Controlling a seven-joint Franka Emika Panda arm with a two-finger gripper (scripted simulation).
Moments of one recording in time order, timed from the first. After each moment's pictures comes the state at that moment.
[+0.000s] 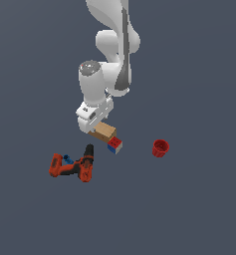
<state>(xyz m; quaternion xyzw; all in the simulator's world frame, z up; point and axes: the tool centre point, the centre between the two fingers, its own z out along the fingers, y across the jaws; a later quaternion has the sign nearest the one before) -0.109 -0.089 0.117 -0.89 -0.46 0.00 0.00</state>
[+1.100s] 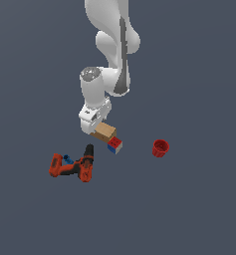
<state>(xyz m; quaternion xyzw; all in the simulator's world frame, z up) -0.128 -0.095 0.087 -0.86 -0.50 0.00 0.00</state>
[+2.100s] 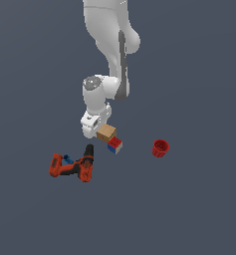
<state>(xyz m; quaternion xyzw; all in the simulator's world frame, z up) -0.128 -0.095 0.050 -0.86 -0.50 0.00 0.00</state>
